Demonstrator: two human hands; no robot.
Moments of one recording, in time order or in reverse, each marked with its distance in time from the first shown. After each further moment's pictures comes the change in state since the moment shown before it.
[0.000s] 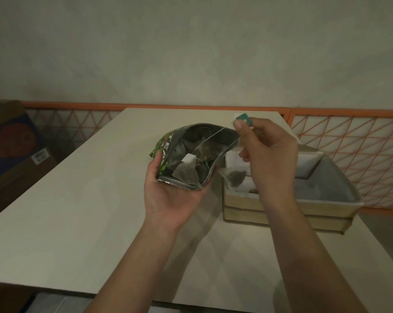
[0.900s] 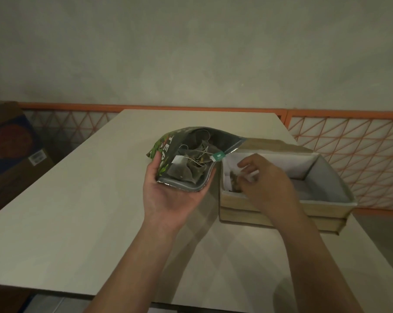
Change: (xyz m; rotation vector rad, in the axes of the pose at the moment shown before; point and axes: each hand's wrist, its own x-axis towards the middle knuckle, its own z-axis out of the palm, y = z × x) left_hand 0.001 -0.007 0.003 -0.029 0.013 -0.011; right_hand -0.010 0.045 -0.038 -0.772 -0.339 0.099
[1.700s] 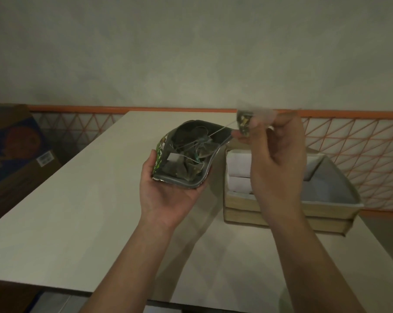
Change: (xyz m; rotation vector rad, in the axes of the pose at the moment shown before) left_hand -0.002 0.015 -0.002 0.087 0.021 0.031; right_hand -0.010 -0.068 -0.015 0.881 0.446 -0.363
